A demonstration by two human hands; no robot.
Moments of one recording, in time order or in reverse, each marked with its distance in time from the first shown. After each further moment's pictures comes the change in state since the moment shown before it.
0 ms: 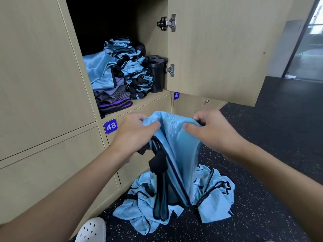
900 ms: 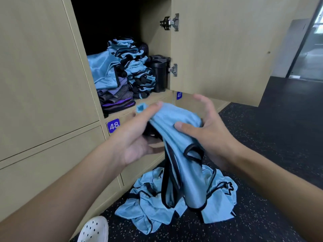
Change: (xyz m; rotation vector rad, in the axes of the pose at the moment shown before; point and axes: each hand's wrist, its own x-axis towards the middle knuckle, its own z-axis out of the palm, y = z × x) left_hand -0.012 0.017 -0.008 -0.630 -0.312 -0.290; right_hand -0.009 -0.007 0.021 0.671 -0.068 0.037
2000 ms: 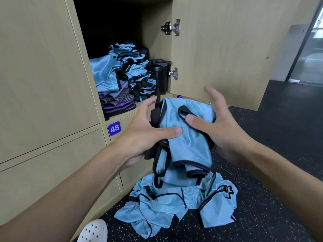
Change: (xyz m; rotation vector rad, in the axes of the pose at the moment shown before) left_hand 0.002 -0.009 0.001 0.253 -0.104 0.347; right_hand 0.000 -0.020 -0.019 0.052 -0.018 -0.029
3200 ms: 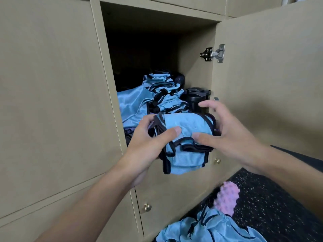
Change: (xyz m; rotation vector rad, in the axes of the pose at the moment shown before) left_hand 0.097 0.022 -0.072 0.059 0.300 0.143; right_hand 0.160 -0.003 0.028 -0.369 -0.246 -0.221
